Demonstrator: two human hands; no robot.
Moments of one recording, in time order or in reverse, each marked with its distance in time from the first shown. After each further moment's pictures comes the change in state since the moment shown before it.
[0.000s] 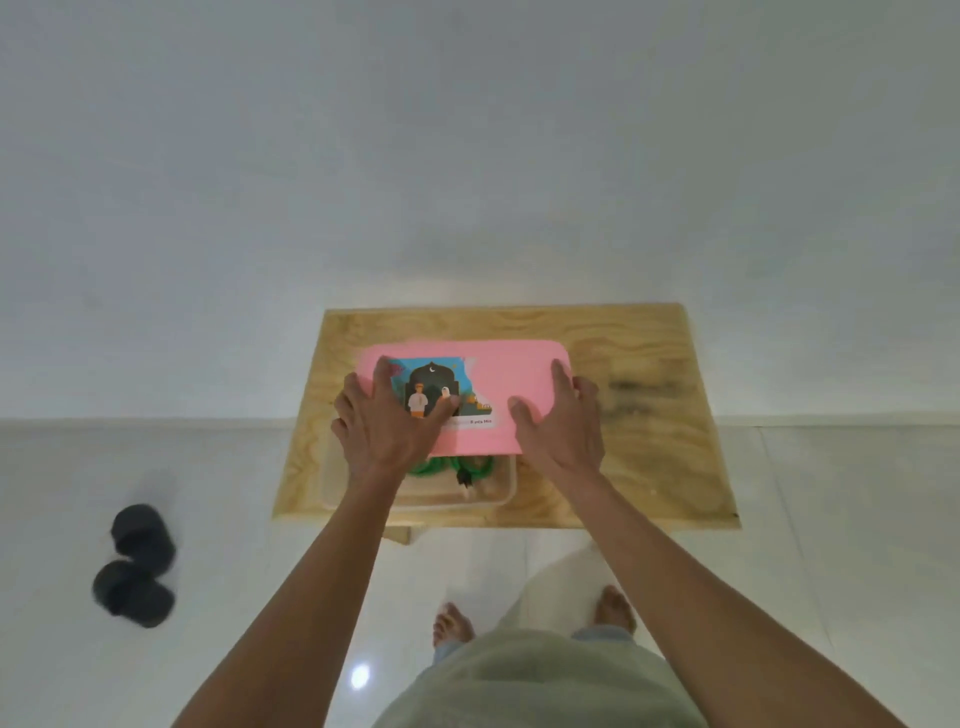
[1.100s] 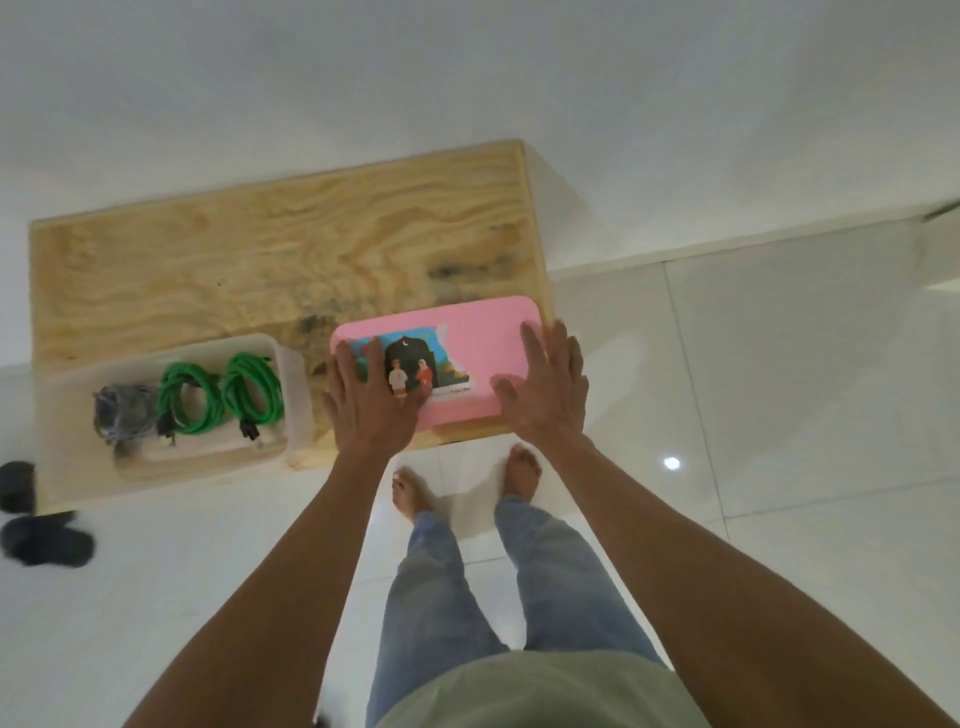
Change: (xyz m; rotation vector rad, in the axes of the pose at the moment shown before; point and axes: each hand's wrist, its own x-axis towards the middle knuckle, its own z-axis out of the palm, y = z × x) left_hand -0.088 0.095 0.224 0.191 -0.349 0.128; right_hand 0.054 0.249 -0.063 -0.223 -0.201 0.186
